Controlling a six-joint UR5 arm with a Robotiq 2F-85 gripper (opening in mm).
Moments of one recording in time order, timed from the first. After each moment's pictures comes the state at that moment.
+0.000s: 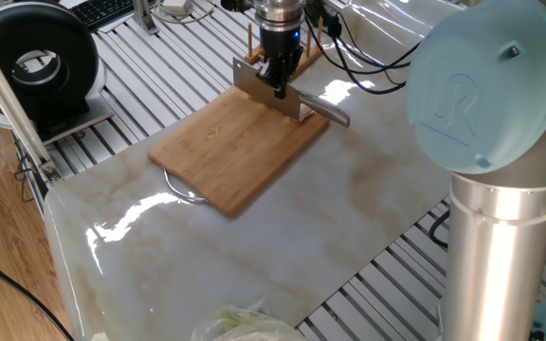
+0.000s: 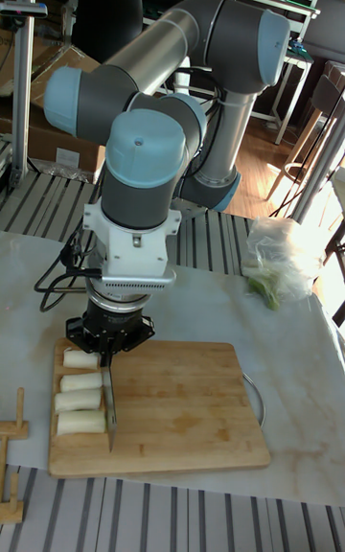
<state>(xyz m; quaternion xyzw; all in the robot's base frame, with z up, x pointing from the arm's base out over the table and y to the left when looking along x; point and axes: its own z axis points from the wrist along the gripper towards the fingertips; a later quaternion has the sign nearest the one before) 0.635 -0.064 0.069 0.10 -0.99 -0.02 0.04</state>
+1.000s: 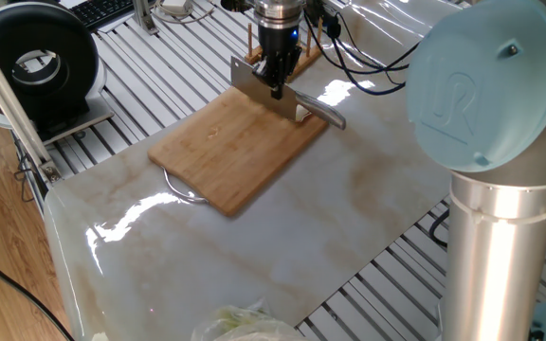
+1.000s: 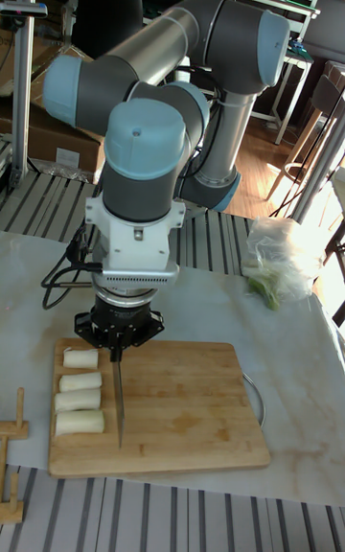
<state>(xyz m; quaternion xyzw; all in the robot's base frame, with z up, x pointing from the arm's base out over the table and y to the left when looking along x) 0.632 -0.049 0.086 0.08 -0.99 -0.04 0.05</state>
